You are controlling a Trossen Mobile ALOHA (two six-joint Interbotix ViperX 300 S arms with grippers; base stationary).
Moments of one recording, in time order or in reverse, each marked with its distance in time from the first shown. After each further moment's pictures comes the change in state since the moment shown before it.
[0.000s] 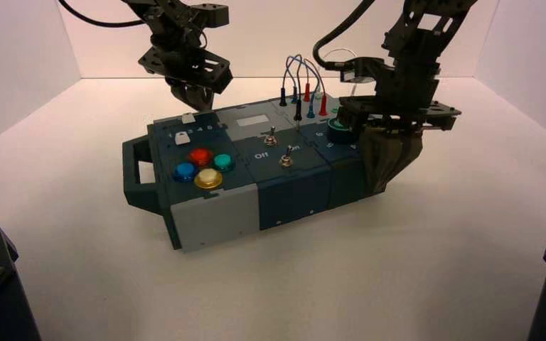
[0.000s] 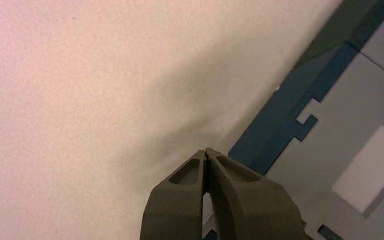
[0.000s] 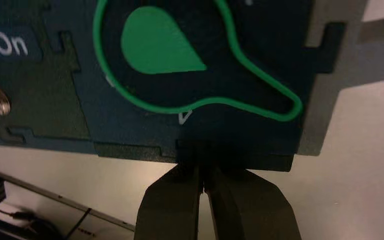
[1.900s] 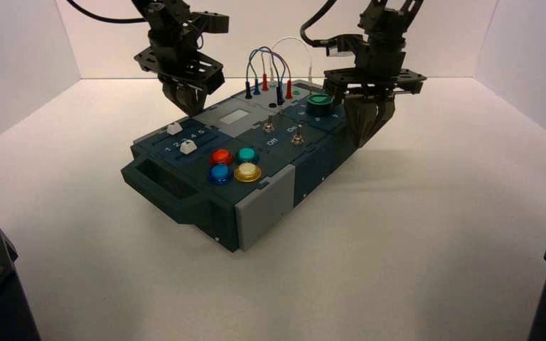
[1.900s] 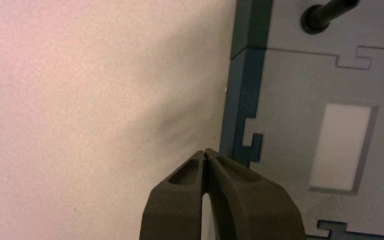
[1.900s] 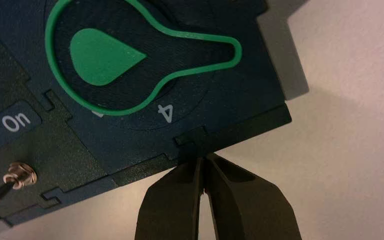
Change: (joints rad) left arm 0.002 0.034 -0.084 0.009 0.192 0.058; right arm -0.080 0.184 -0.307 -0.127 0.058 -0.015
